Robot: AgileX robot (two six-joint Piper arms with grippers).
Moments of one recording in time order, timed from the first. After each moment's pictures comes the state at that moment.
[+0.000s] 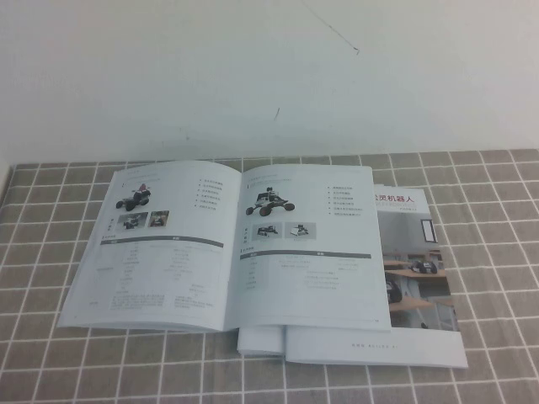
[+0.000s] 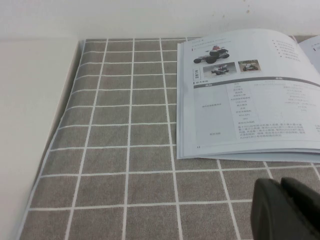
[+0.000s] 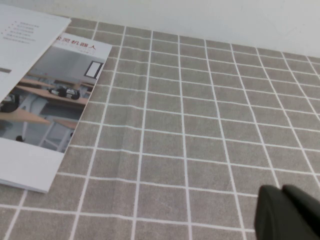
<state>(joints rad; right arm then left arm) 0.05 -0.01 0.03 -0.12 0.43 -0.04 -0.05 -0.01 0.02 0.02 0.37 -0.09</state>
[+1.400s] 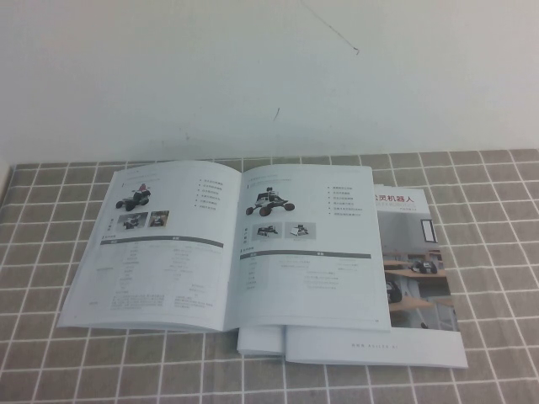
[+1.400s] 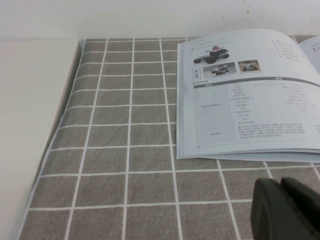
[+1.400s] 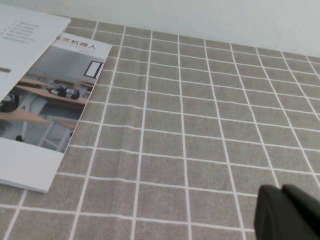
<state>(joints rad) 0.05 -0.01 0.03 -0.12 0.43 -0.04 -0.05 -0.01 0.02 0.02 0.37 -0.09</state>
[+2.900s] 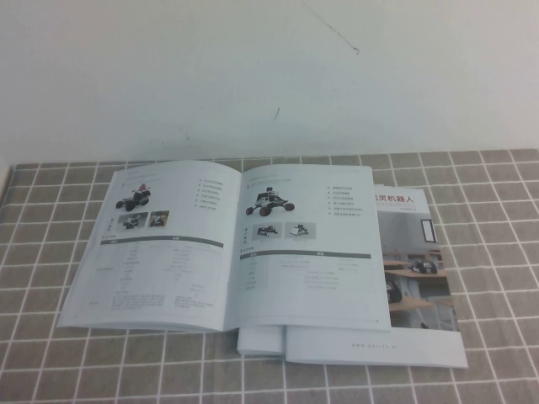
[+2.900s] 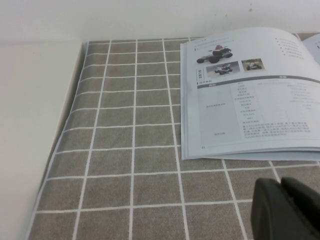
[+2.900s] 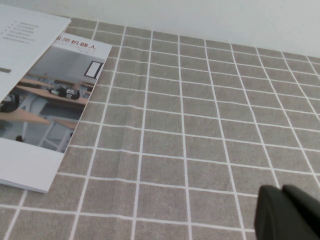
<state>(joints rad) 0.05 -0.01 0.03 -0.12 0.43 -0.04 -0.05 -0.01 0.02 0.04 0.37 -0.09</state>
